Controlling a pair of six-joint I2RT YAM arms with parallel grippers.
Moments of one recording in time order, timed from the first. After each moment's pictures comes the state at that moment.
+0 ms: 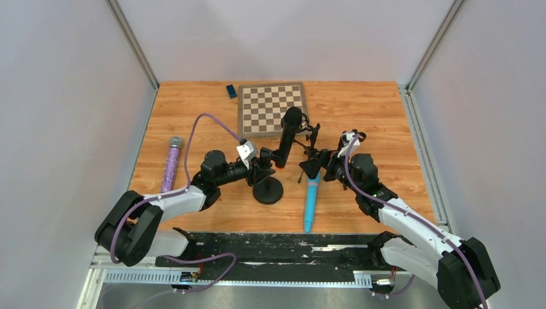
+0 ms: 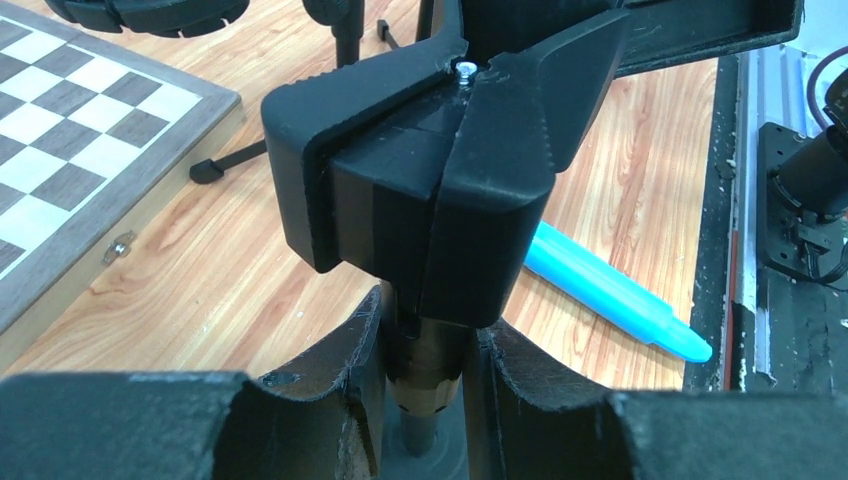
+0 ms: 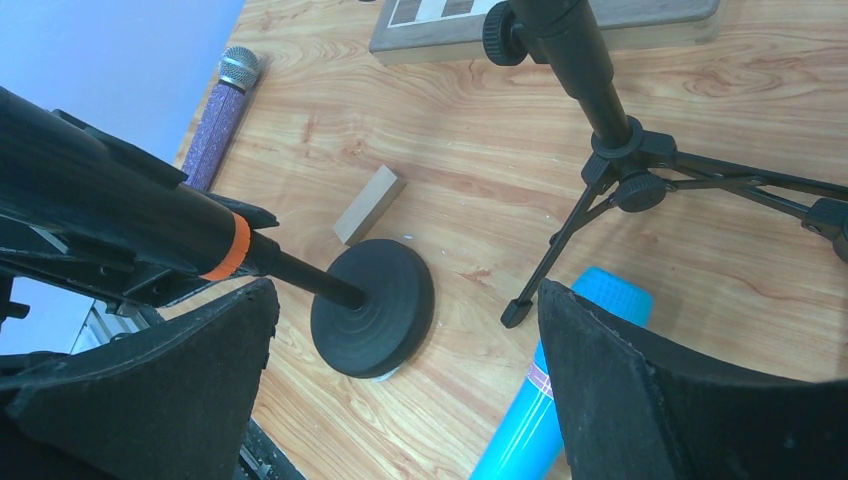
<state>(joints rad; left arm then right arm) -0.55 1.32 0.42 0.79 0.62 -0.07 0.52 0.96 0.44 0.27 -0.16 0.59</state>
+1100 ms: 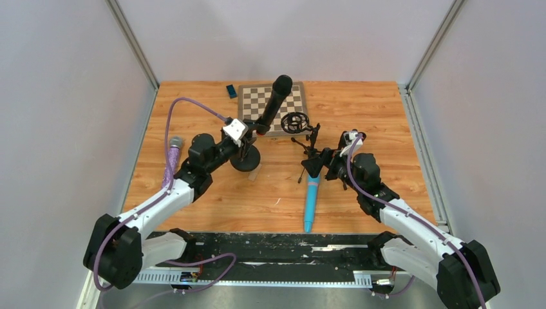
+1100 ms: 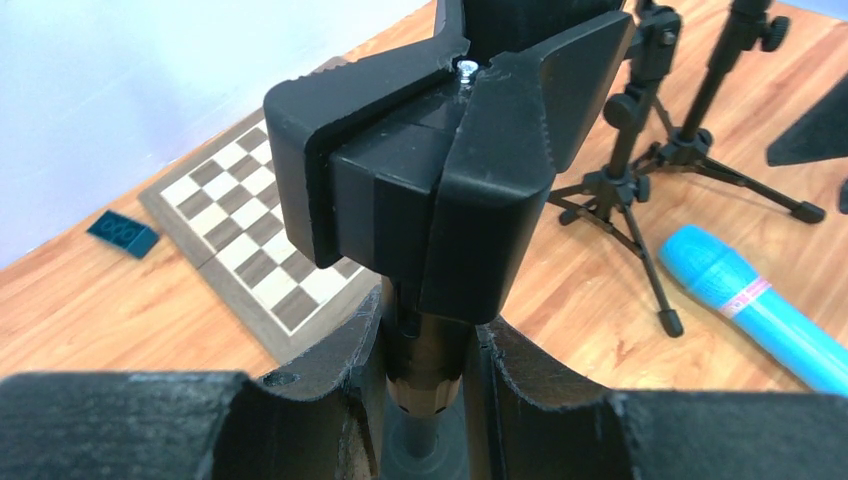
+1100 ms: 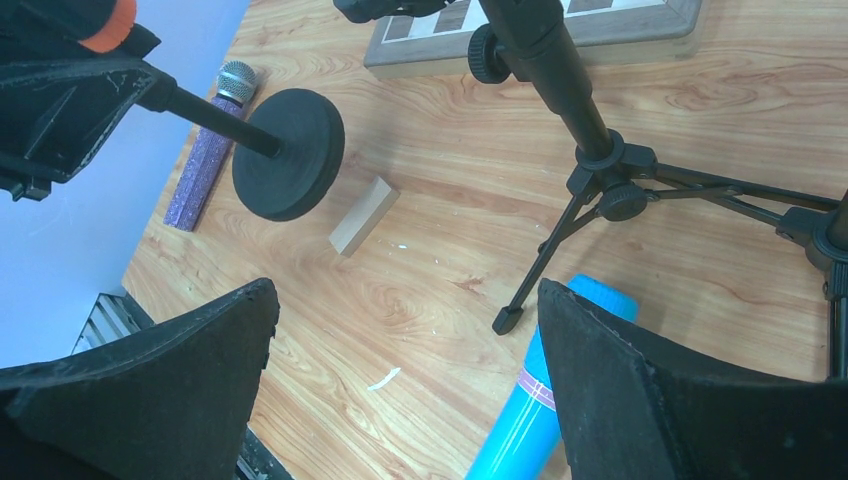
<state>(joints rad) -0.48 1.13 0.62 0.42 0.27 0.16 0.50 0.95 0.44 0.27 -0.16 0.59</state>
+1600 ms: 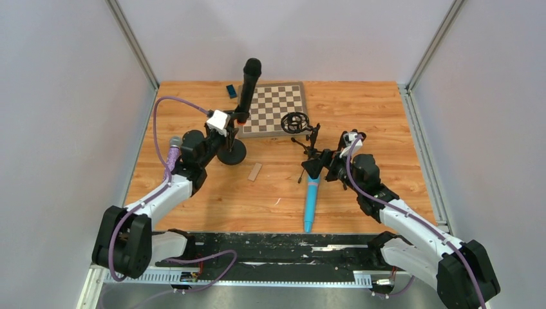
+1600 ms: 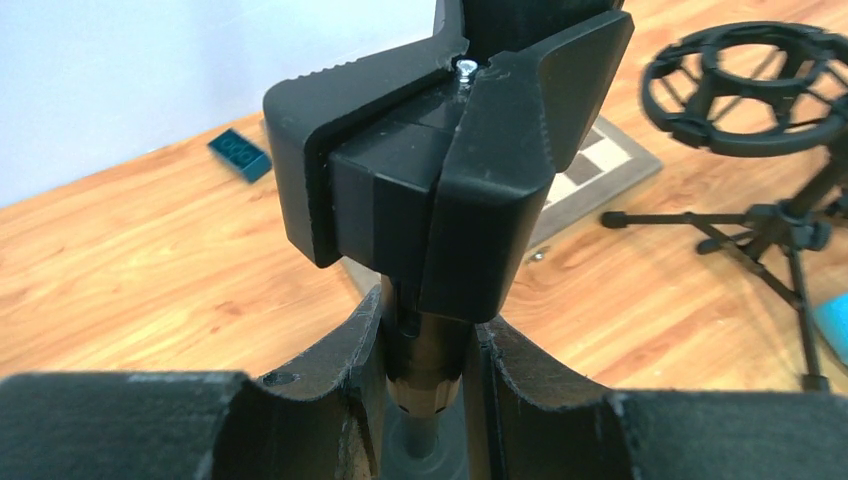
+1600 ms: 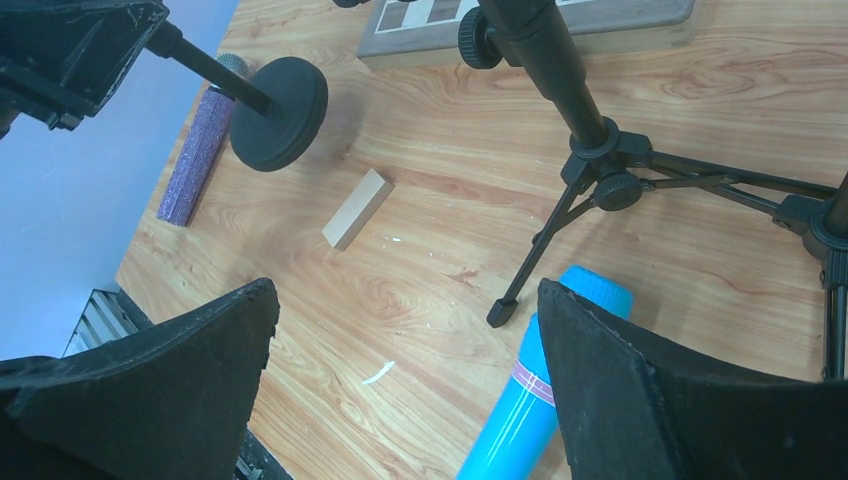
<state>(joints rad) -0.32 1.19 0.59 0.53 0.19 0.09 0.50 0.95 0.43 0.27 -0.16 0.58</state>
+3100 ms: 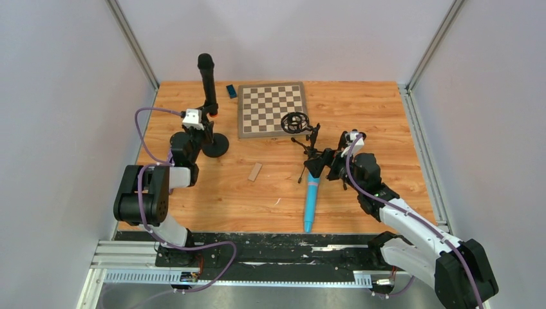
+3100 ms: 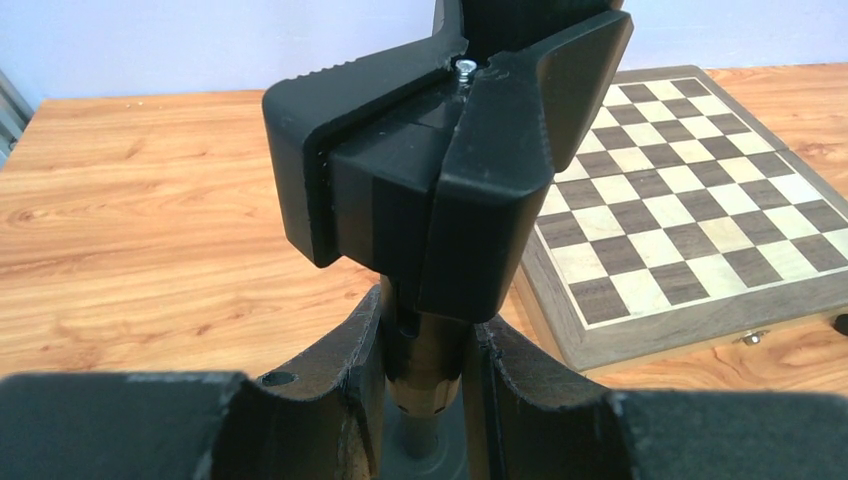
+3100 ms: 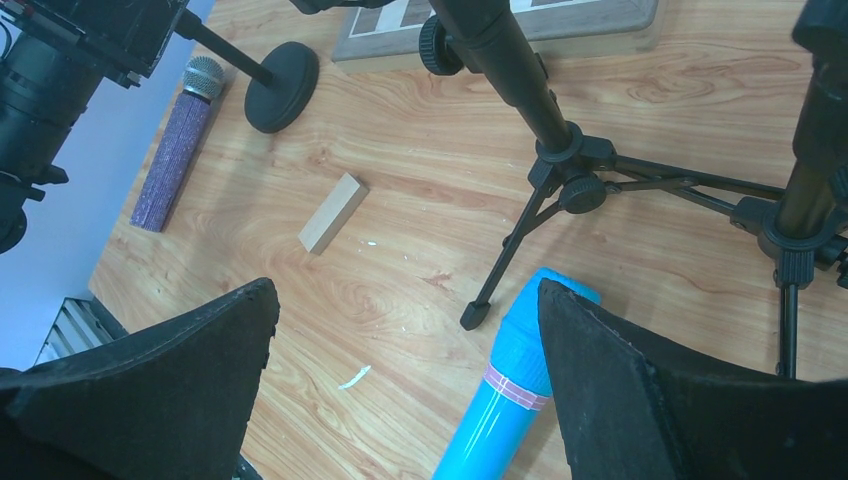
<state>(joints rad) -0.03 1.60 0.53 1.07 0.16 -0.05 0.47 0.96 0.42 0.27 -0.16 0.55</state>
